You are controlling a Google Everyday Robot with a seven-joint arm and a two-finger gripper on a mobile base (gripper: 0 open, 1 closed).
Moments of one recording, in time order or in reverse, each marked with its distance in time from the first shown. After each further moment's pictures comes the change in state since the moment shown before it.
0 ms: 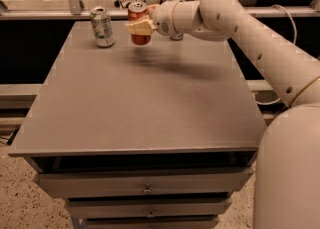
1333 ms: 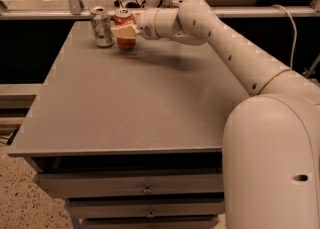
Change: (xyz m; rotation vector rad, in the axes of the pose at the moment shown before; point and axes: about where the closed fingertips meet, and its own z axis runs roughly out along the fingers) arm 0.017 0.001 0.068 -0.038 -0.019 0.054
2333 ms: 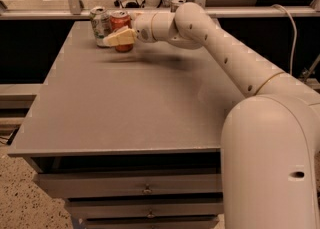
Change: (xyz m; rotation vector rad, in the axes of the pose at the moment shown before) arm 0.006 0.002 0.011 -0.001 -0.025 0.016
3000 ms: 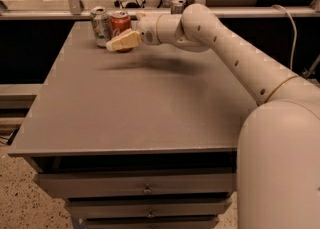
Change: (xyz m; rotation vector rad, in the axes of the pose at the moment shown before) arm -0.004 0.019 -0.021 -0.036 -0.016 0.005
